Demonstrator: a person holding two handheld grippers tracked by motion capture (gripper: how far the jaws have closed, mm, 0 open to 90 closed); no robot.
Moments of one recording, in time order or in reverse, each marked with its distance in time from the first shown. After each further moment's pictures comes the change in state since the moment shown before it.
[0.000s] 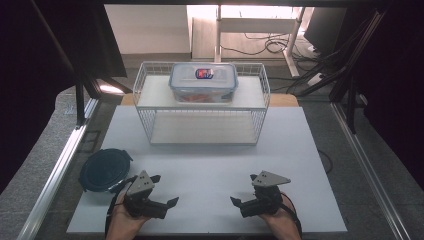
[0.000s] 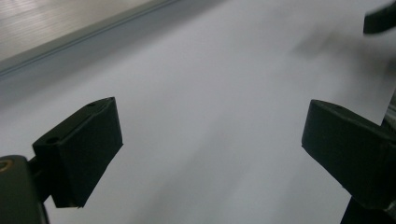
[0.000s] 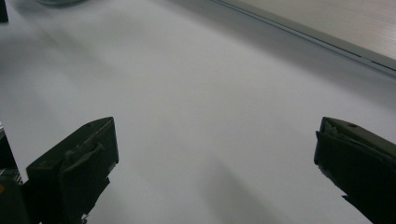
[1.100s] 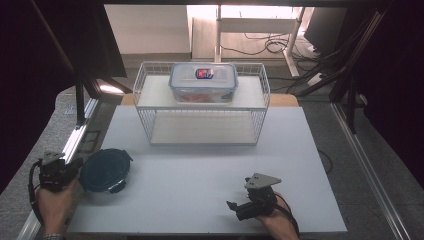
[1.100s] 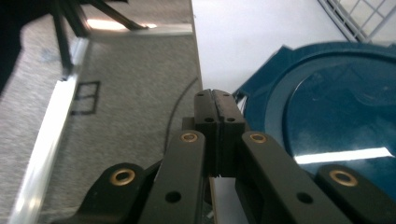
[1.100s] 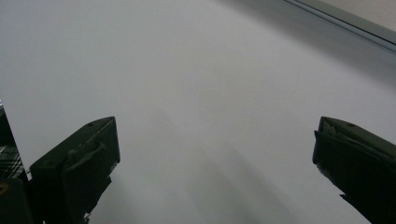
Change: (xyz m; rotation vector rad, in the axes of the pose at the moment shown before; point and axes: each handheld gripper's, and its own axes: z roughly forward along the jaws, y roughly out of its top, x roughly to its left) left arm 0.184 -0.068 -0.107 0.011 0.598 -0.379; right arm 0.006 -0.001 0.012 0.076 0.024 -0.054
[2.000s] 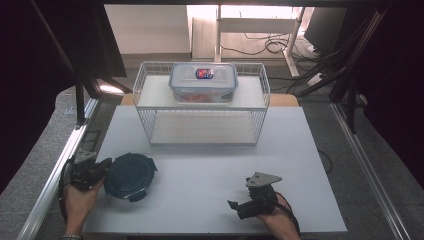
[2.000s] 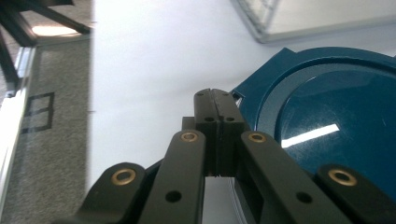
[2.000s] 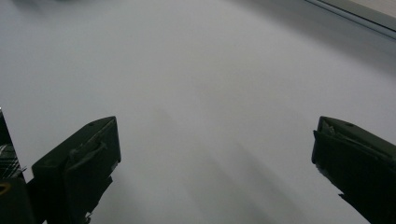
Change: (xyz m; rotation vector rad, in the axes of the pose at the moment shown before) left arm -0.083 0.009 0.009 0.034 -0.119 0.111; right arm -0.006 -0.002 0.002 0.016 0.012 0.025
